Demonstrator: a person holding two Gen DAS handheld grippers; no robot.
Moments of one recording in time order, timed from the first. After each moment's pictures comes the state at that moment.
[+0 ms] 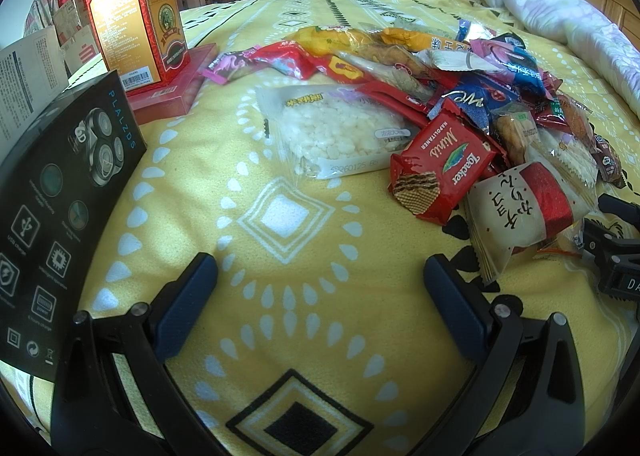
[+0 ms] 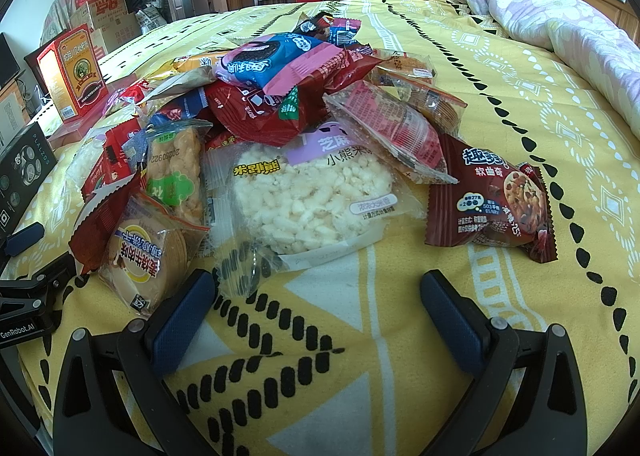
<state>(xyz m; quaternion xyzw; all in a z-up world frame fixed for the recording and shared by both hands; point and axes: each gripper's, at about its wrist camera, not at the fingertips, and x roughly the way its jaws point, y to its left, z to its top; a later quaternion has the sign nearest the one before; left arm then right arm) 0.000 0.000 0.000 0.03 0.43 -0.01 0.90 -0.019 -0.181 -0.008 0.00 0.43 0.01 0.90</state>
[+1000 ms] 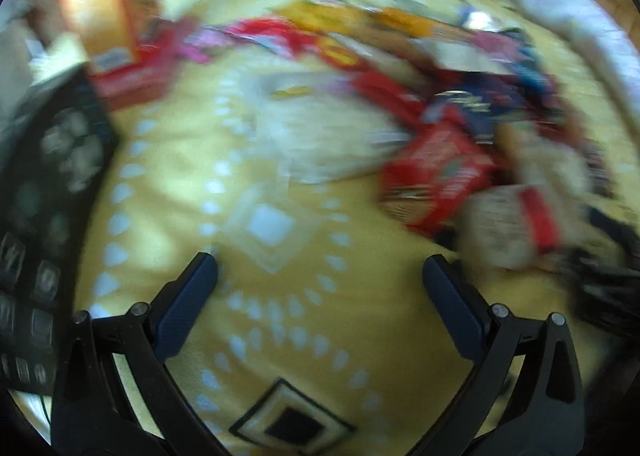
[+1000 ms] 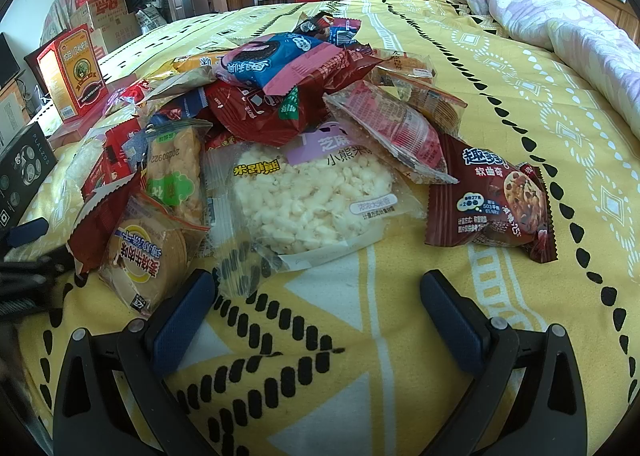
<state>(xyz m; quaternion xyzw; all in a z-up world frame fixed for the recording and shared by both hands) 0.031 0.009 0.016 -0.02 0.51 -0.10 0.85 -0.019 -0.181 -0.008 0.00 0.43 0.01 0.90</state>
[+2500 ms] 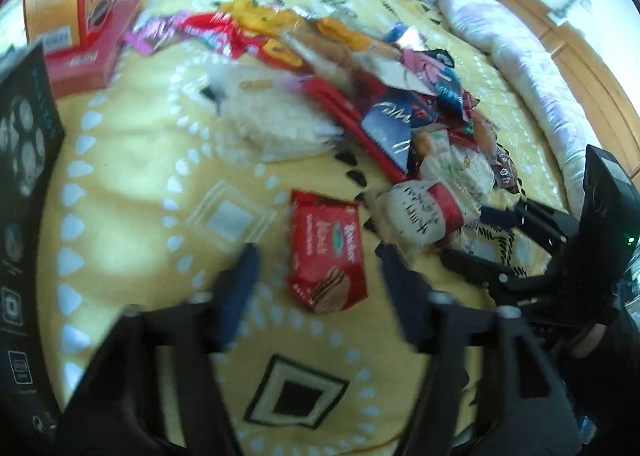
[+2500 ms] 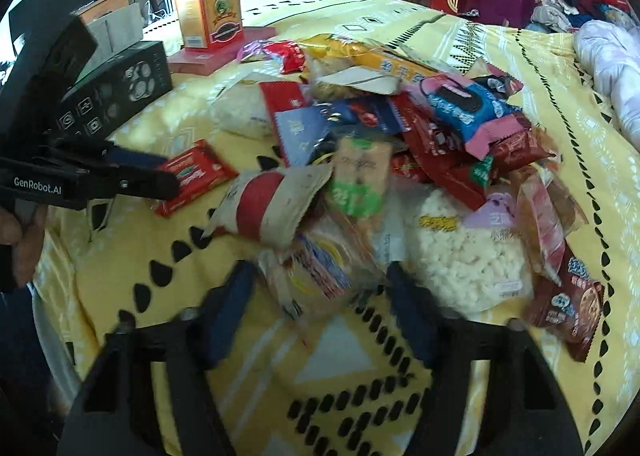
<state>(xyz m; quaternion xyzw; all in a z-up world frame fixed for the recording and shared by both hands) 0.032 0.032 0.021 -0.09 0.49 -0.21 0.84 -0.017 -0.113 0.014 -0.11 0.45 0.21 0.86</state>
